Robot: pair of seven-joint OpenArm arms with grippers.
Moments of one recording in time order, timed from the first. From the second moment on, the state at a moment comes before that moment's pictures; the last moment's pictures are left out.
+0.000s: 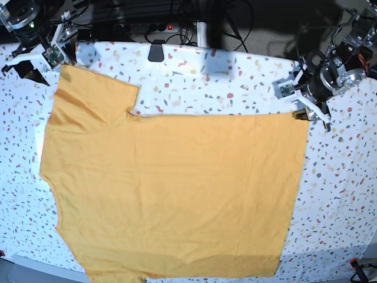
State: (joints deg) left arm 7.3 -41.9 27.6 95.2 22.3 -22.8 18.5; right arm -56.0 31.0 24.4 129.5 -4.0 22.0 -22.1
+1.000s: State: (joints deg) left arm 0.7 -40.1 33.0 88.2 24.4 -22.4 18.5; right arm -55.9 30.9 22.3 122.0 -20.7 23.9 -14.3
